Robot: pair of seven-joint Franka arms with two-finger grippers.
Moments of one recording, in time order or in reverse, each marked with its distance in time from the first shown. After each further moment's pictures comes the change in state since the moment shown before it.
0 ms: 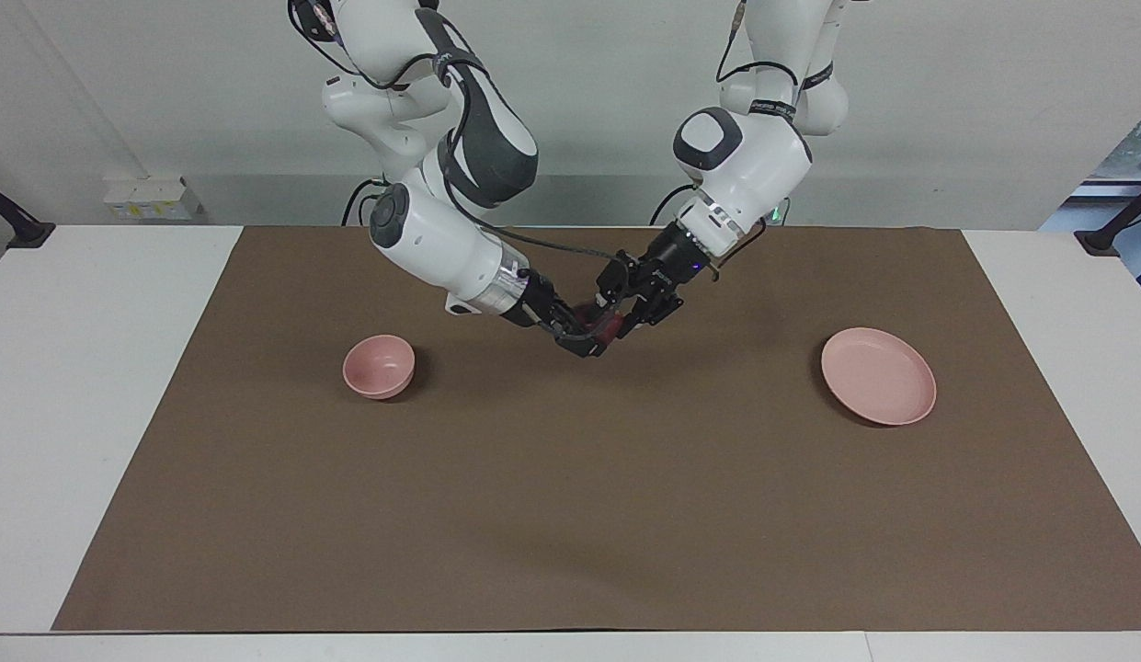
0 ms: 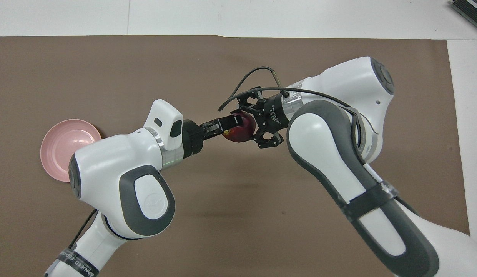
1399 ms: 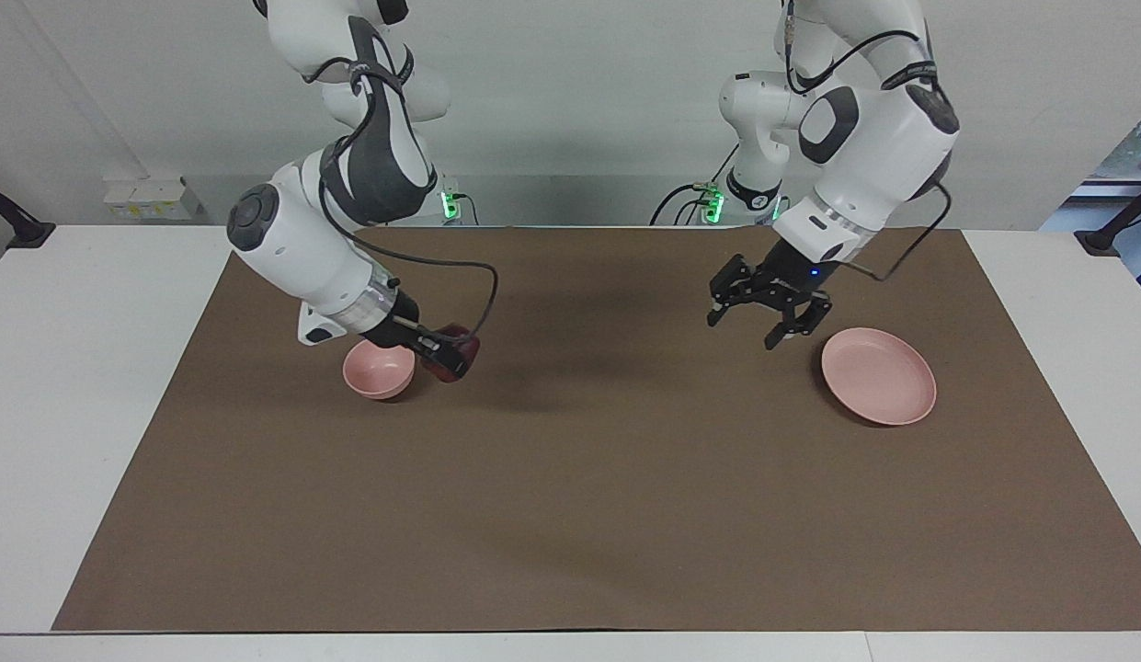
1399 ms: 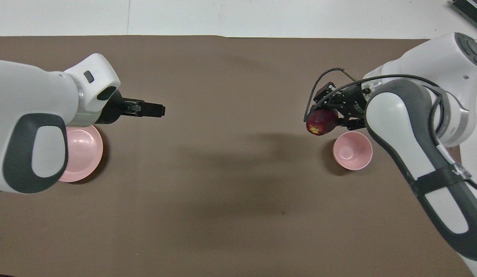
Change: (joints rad) left arm 0.317 -0.001 0.035 0.294 0.884 -0.685 0.000; right arm -0.268 -0.033 -0.016 -0.004 -0.418 -0.180 -0.572
